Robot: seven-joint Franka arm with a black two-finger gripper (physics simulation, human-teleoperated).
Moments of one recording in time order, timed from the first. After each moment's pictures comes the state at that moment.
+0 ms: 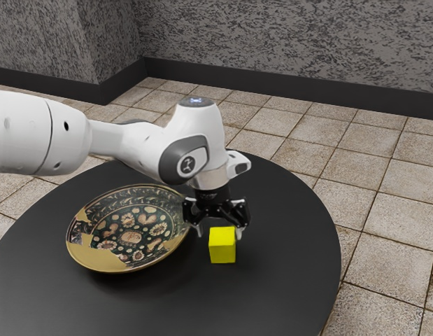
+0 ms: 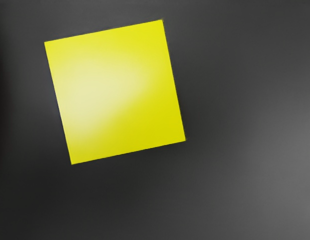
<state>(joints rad) -0.50 0.25 0.17 -1.95 -0.15 2.17 -0.51</state>
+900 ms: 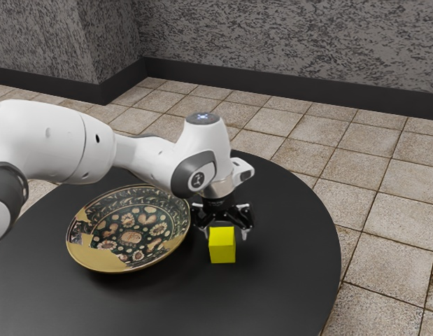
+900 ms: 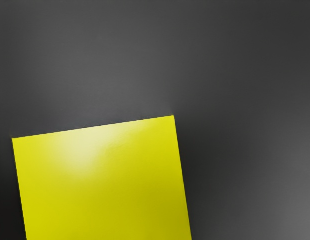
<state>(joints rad) -0.48 0.38 0.18 -1.91 -0.14 2.31 -0.53</state>
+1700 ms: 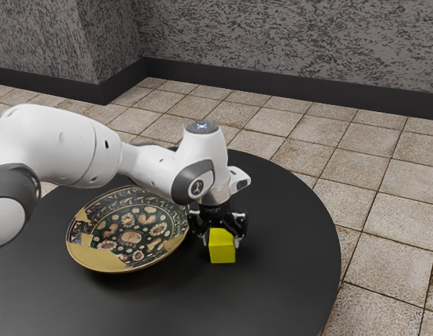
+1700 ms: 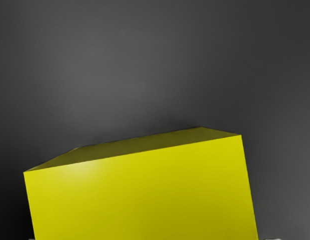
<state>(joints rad) -0.46 0.43 0.18 -1.91 -0.14 2.33 -0.48</state>
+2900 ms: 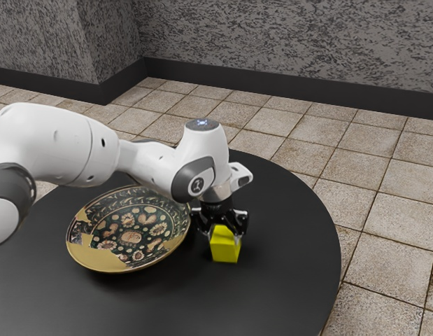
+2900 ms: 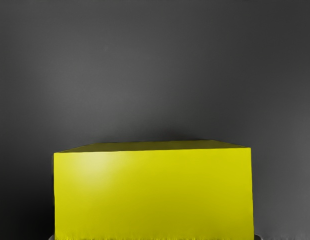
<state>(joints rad) -0.47 0.41 0.18 -1.91 -0.13 2.33 -0.47</state>
